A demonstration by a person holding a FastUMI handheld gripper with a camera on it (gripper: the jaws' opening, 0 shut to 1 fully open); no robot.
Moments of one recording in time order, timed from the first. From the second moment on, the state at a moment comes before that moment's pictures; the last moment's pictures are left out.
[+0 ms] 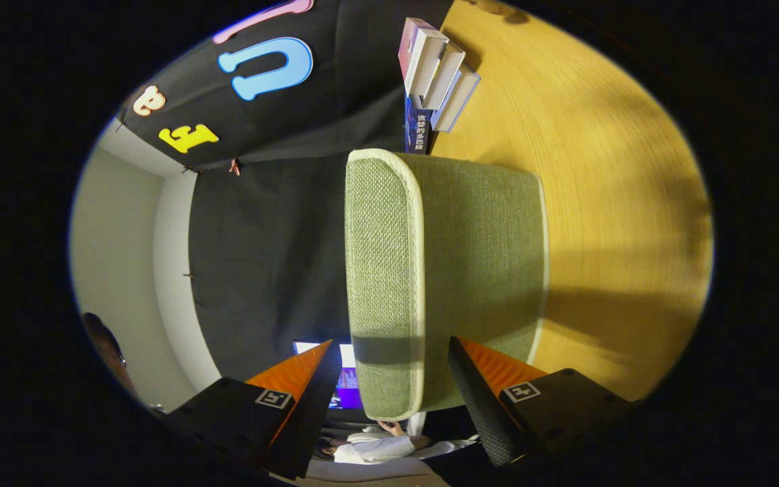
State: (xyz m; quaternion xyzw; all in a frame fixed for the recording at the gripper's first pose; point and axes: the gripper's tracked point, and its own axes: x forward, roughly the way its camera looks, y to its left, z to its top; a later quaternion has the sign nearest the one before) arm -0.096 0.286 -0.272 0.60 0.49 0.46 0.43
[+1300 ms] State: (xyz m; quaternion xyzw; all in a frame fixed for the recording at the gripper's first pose) arm -0.078 0.296 -0.099 0.58 0.37 0.55 0.47
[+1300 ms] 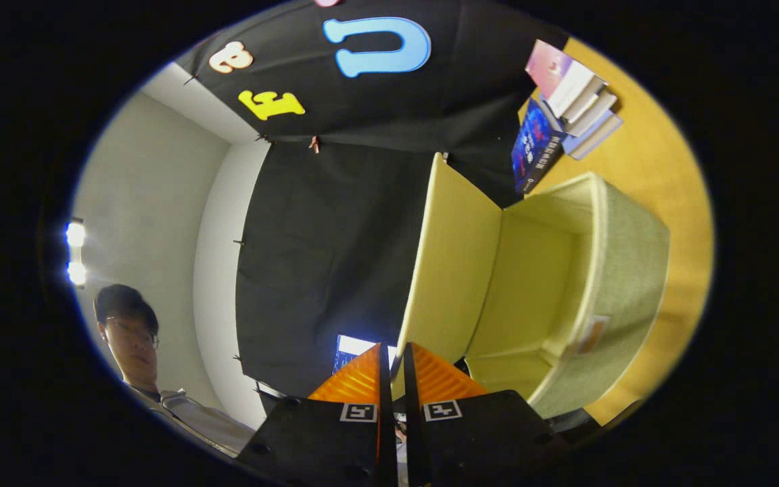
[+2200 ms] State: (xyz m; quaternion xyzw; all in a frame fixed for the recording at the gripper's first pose) arm -0.053 0.458 -0.039 0.56 0.37 0.51 0.53
